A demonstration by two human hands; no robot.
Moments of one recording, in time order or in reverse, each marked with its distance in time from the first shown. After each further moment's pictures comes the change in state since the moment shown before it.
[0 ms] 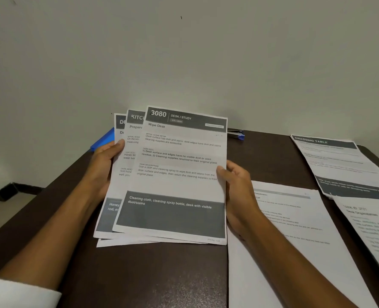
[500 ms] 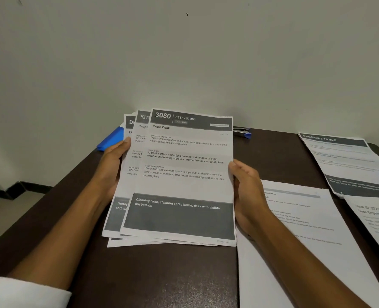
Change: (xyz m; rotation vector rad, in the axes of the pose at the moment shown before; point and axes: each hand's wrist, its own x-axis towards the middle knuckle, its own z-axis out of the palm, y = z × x) left_hand -0.004 -0.002 0.005 -0.061 -0.028 -0.031; right_hand 0.002 0.002 0.000 -0.022 0.025 0.011
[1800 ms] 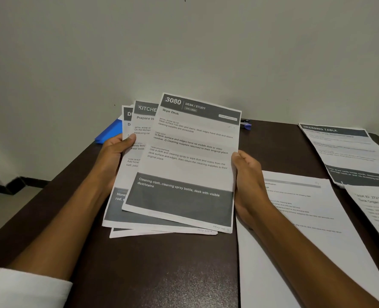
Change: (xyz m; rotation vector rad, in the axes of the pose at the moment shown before) left_hand -0.002 -0.001 0.000 0.081 -0.038 0.032; right_hand 0.001 0.004 0.000 -0.064 0.114 -0.036
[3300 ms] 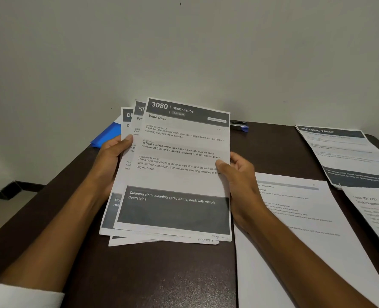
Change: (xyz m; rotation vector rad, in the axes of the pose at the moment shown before) left_hand -0.003 0.002 0.005 -0.009 -0.034 0.016; right_hand -0.001 0.001 0.003 -0.021 -0.089 -0.028
